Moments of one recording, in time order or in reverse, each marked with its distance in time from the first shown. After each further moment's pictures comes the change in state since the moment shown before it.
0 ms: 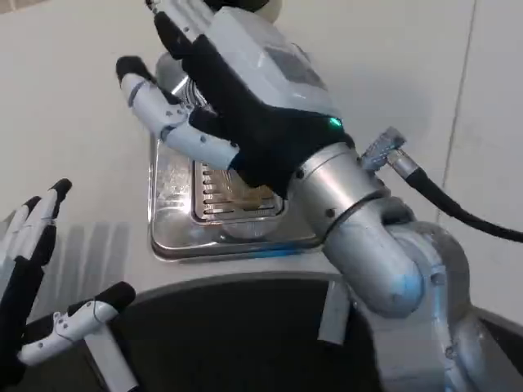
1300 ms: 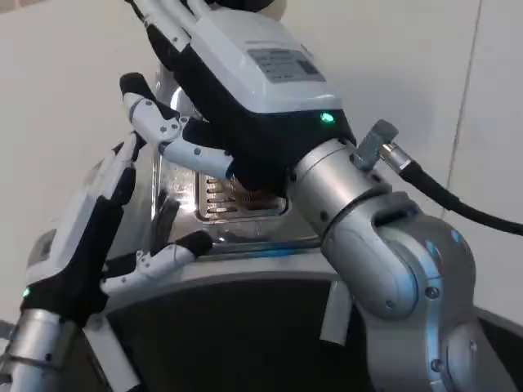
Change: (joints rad) left arm -0.353 -0.103 -0.163 0.263 -0.071 -0.103 -0.007; right arm 0.027 0.071 -0.058 0.019 -0.244 -0.139 0.141
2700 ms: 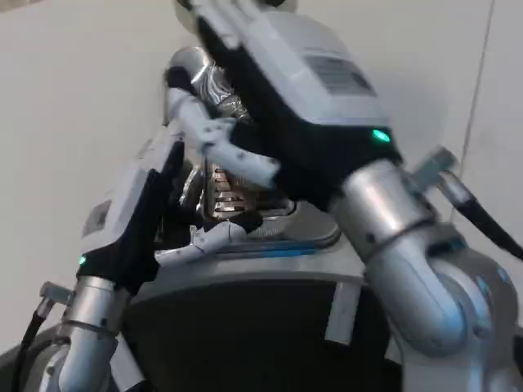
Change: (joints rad) left arm -0.167 -0.070 -0.101 0.139 0.053 -0.003 0.065; right arm 0.181 0.023 -0.072 -0.144 -0.027 -0.045 -0.077
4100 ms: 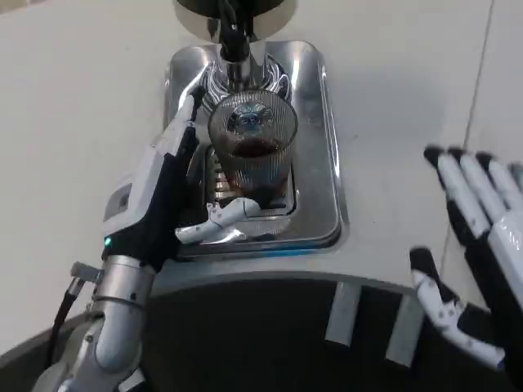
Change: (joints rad) left arm -0.176 -0.057 -0.052 0.250 0.043 0.017 0.147; right arm 0.875 -0.231 -0.440 -0.213 -0.029 -0.420 -0.264
